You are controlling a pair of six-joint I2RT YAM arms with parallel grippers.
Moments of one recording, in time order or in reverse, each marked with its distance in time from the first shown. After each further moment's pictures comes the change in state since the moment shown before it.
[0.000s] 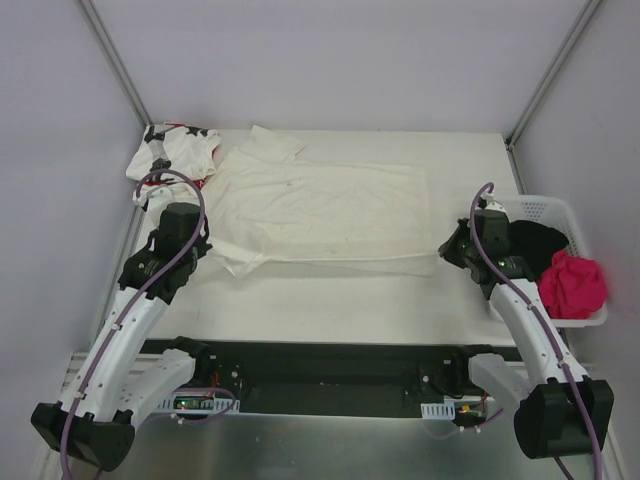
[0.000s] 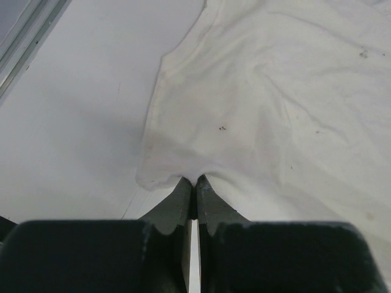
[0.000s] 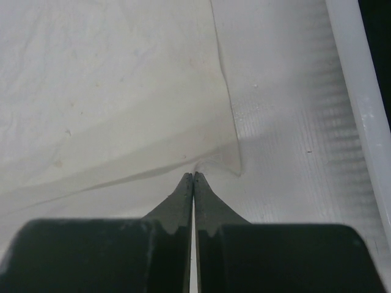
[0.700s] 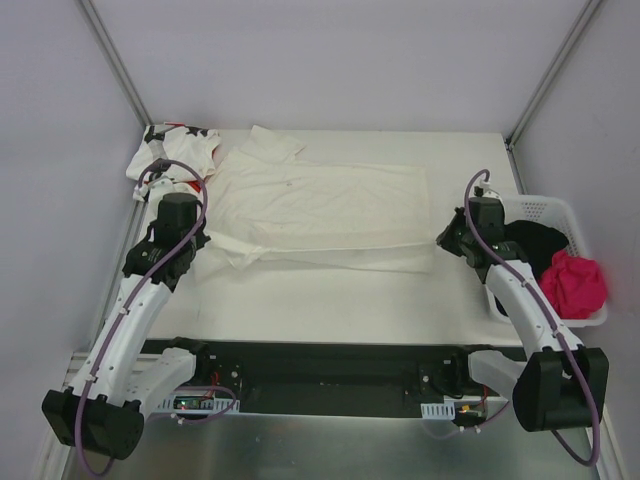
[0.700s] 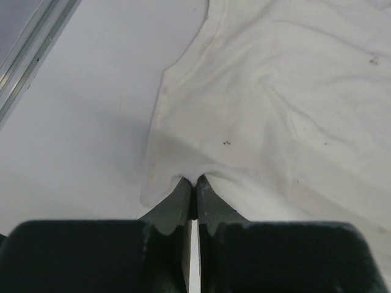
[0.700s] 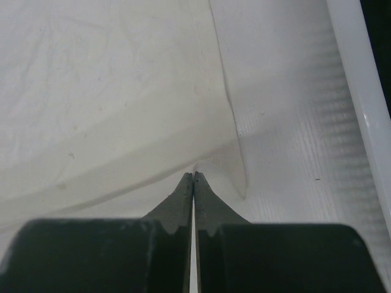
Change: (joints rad) left arm 0.092 0.069 0.000 0.090 0.059 0.102; right arm 0.000 0.135 0.057 0.068 0.013 0.010
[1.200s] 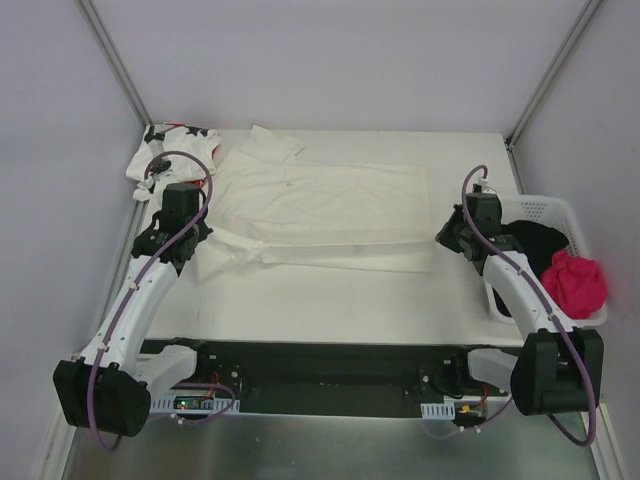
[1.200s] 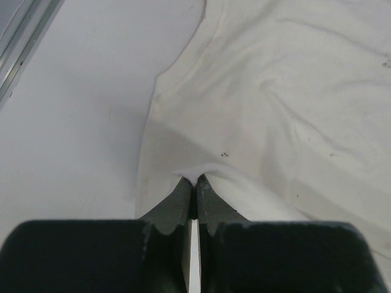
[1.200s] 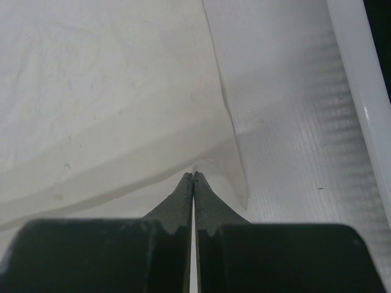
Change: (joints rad) left arm 0.064 0.120 0.000 0.095 0.063 0.026; right arm -0.010 0.092 0.026 0.037 0.000 0.014
